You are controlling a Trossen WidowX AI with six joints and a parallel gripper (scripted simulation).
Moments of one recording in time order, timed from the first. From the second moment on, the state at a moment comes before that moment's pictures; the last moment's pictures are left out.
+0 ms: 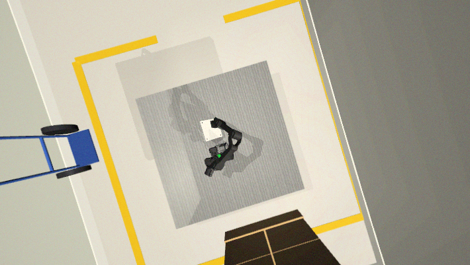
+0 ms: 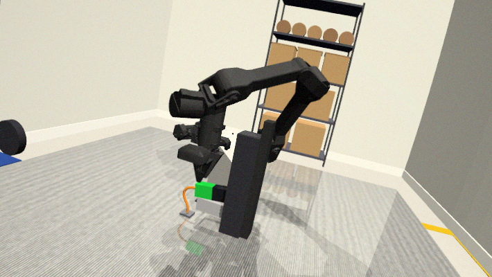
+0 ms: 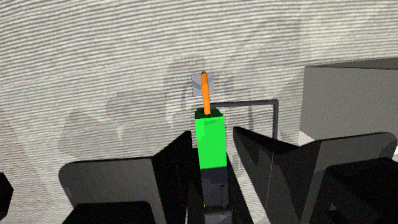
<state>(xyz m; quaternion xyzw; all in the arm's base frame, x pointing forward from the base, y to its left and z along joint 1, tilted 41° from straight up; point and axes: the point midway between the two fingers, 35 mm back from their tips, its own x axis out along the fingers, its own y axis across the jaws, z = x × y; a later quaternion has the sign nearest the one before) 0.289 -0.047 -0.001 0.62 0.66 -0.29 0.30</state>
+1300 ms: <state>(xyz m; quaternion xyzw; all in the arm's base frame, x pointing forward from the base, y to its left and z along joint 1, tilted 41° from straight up) 0.288 -0.037 -0.006 0.62 0.67 -0.29 0.29</state>
